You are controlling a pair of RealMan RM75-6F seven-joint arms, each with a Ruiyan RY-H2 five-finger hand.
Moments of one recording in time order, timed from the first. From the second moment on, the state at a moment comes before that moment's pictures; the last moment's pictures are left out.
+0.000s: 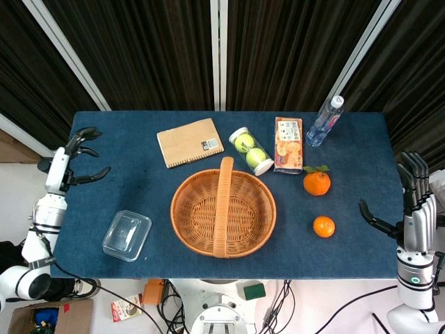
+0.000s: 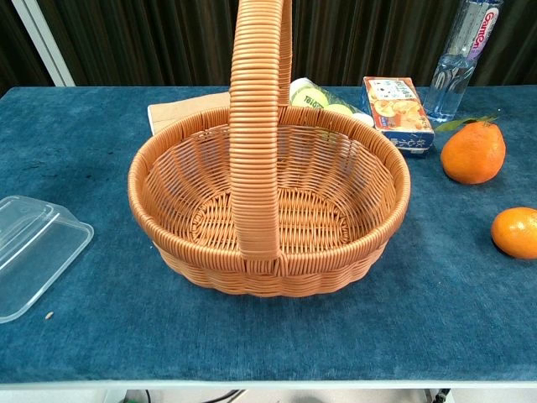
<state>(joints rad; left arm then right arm) -0.43 -1.26 -0.34 -1.47 1.35 1.15 -0.87 0.25 -1.33 0.26 -1.41 -1.77 1.89 0.42</state>
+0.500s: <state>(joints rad) -0.47 -1.25 -0.31 -1.47 1.37 1.13 -0.86 0.24 -1.32 0.22 -1.38 -1.74 1.86 0.40</state>
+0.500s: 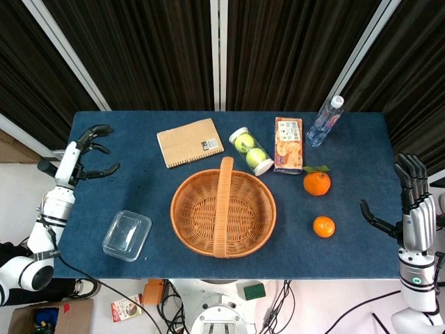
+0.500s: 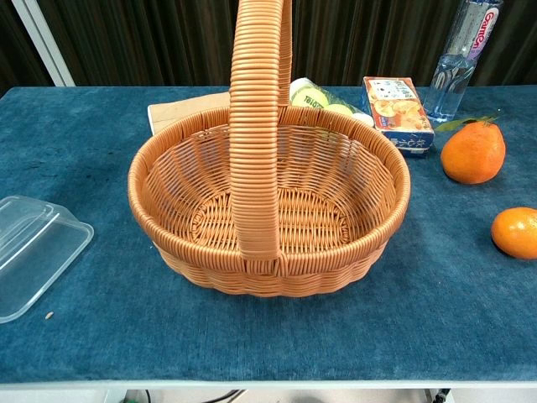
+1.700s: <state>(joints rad) -0.19 -1.21 -0.01 -1.40 1.48 1.41 0.03 0.31 -1.26 0.00 -1.60 -1.32 1.05 -0.34</state>
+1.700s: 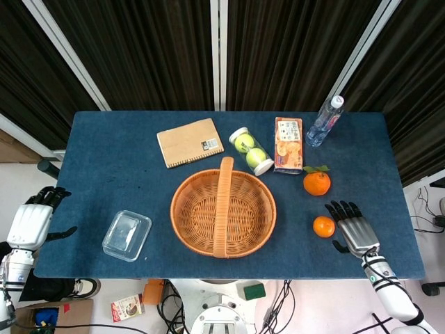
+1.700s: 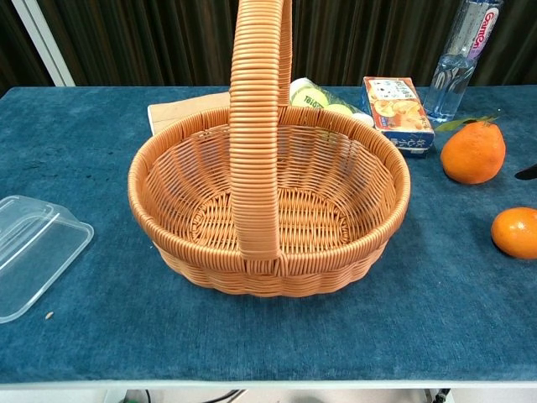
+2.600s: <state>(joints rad) -0.18 -1.21 -0.02 -1.38 1.49 1.42 -0.06 0.33 -1.27 0.02 -1.64 -1.37 1.14 -0.32</state>
